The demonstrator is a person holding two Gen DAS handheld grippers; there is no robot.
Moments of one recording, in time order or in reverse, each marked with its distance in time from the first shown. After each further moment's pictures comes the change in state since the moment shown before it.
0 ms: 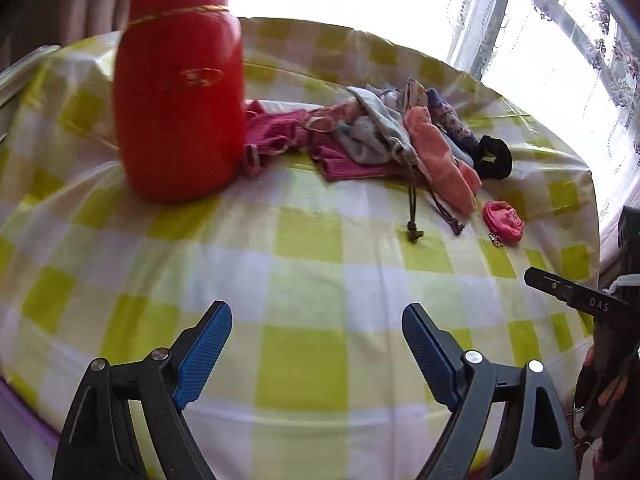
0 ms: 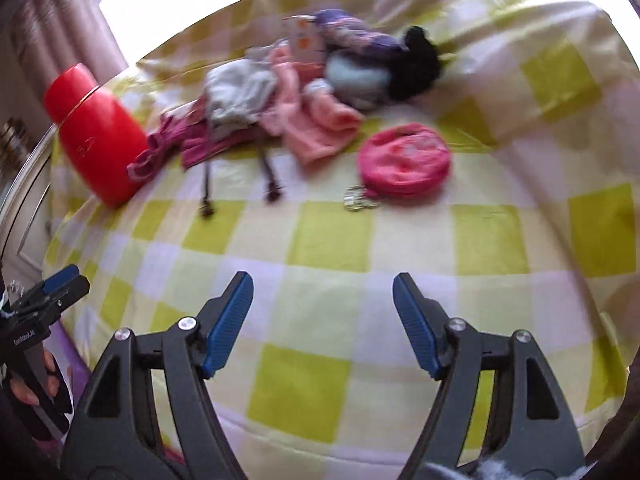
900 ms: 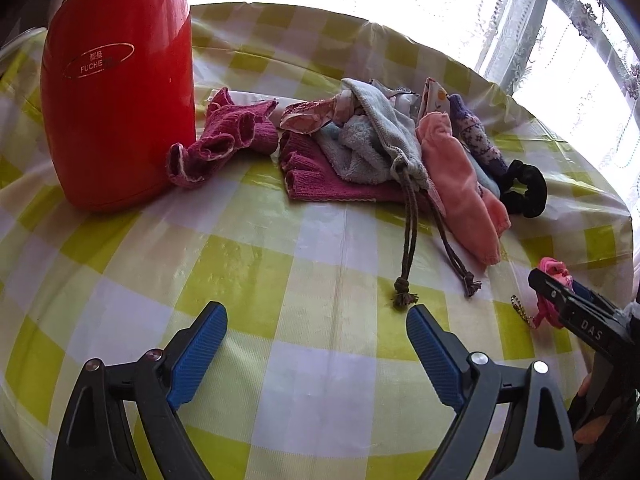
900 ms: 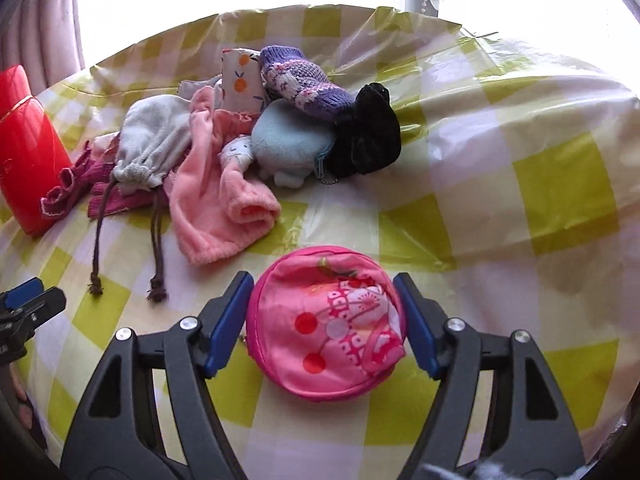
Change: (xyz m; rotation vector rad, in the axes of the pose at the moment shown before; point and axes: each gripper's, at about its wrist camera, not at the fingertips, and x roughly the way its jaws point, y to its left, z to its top) left arm 0.062 -0.035 0.019 -0.115 -0.047 0.047; right arm 0.028 -0.010 0.050 -0.144 -0.164 -0.180
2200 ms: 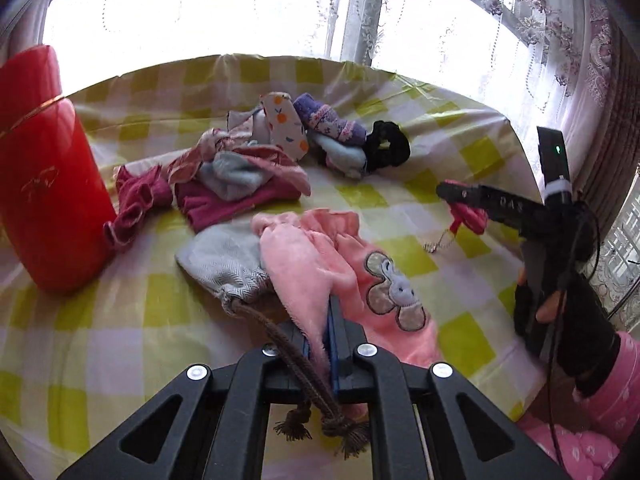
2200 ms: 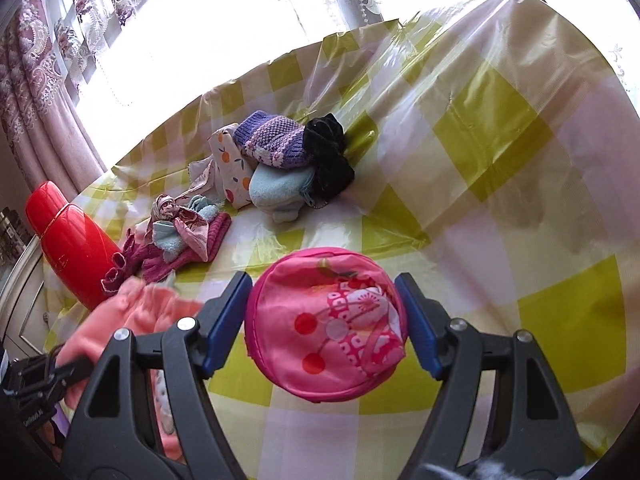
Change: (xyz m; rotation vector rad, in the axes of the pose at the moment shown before) left arm -0.058 -0.036 -0.017 0.397 0.001 -0.244; right arm -0.017 -0.057 -0.017 0.298 -0.121 0.189
